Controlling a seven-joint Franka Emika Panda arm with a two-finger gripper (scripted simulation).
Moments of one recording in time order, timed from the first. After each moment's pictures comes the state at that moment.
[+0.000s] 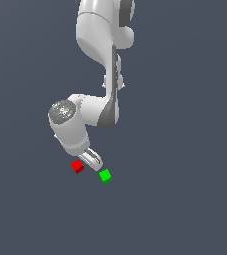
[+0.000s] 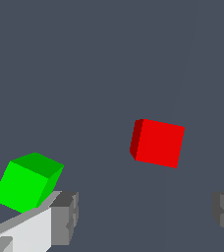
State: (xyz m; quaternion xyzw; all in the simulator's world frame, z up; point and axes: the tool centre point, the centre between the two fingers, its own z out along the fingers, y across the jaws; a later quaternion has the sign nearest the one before) arm 0.063 -0.130 0.092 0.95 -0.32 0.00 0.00
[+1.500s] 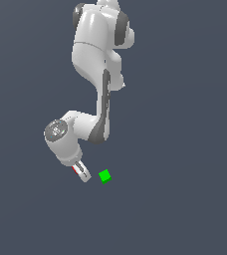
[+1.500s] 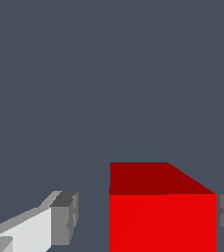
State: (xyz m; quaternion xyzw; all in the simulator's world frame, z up) arm 0.070 -0.169 0.020 0.91 -0.41 0.00 0.00
